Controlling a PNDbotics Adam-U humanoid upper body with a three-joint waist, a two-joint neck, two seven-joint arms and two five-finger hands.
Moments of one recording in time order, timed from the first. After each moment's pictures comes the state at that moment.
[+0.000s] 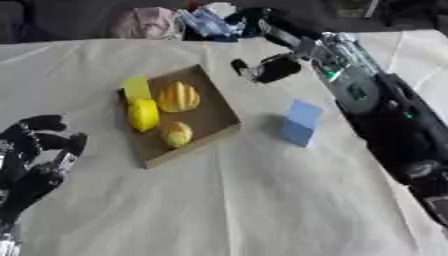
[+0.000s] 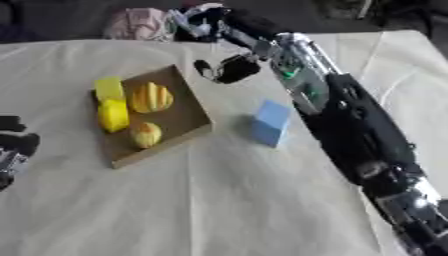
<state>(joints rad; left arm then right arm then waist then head) -0.19 0.14 -0.01 -1.85 -0.18 0.10 -0.02 -0.75 -0.57 0.28 -1.57 0.51 -0.18 0.42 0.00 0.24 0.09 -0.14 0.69</state>
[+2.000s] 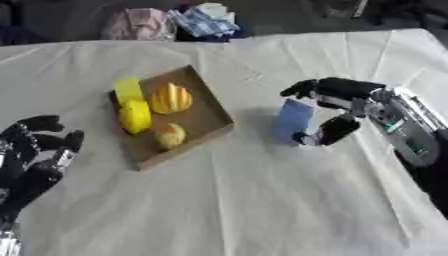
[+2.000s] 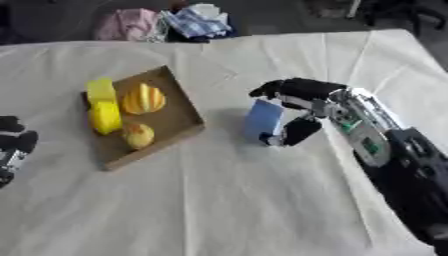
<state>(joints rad) -0.18 0.15 0.00 -1.84 -0.19 0.11 -0.02 -0.61 -0.57 0.24 -1.43 0.78 -0.22 0.55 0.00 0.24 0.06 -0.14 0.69</state>
